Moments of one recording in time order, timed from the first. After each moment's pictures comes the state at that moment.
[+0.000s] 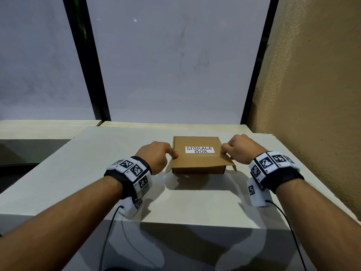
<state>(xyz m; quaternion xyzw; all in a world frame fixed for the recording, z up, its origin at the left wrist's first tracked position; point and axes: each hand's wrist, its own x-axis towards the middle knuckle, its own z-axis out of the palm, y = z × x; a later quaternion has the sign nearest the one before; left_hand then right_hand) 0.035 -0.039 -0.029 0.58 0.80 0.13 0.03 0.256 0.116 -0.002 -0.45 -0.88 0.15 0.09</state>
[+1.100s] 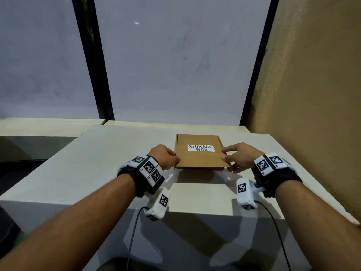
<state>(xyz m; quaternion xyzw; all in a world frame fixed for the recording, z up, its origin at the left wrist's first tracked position) 0.054 -0.047 -0.037 0.40 0.82 0.33 0.24 0.267 0.095 -0.014 -0.49 -0.78 0.38 0.09</state>
